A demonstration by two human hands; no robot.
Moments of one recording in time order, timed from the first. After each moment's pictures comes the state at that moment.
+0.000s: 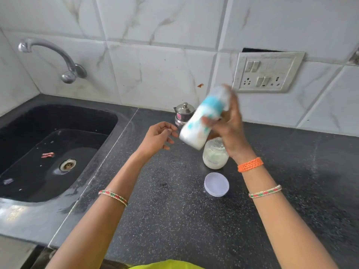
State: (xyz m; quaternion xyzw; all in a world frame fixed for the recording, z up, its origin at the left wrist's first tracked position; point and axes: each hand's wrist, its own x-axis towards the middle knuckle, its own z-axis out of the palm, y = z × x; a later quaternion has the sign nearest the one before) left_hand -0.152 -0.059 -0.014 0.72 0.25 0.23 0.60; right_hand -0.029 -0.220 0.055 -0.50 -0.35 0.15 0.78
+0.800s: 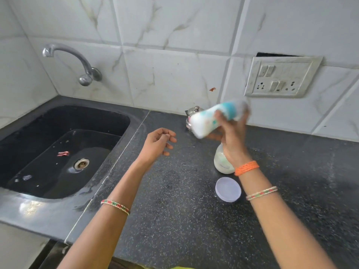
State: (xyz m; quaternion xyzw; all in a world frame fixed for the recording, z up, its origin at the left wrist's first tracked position) left_hand -0.183 -0.049 -0.018 0.68 0.29 0.27 0.61; right_hand -0.030 -0.191 0.029 -0.48 -0.26 0.22 0.81
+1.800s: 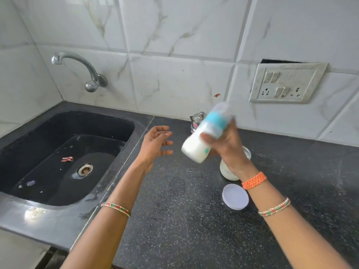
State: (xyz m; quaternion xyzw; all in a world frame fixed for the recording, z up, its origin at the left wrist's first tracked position) left_hand -0.192 -0.030 -0.005 0.58 0.29 0.32 0.69; right_hand -0.061 -0.185 0.034 -0.50 -0.41 0.23 0.73
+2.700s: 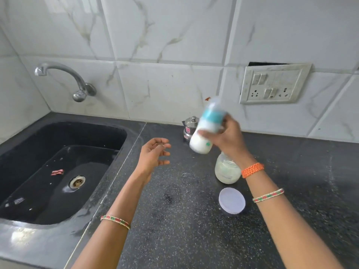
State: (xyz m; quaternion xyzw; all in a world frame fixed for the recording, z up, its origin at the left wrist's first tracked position) left_hand -0.177 -0.029 -0.020 0.59 0.31 0.30 0.68; right_hand -0.024 -0.180 0.043 -0.63 -0.42 0.11 0.64
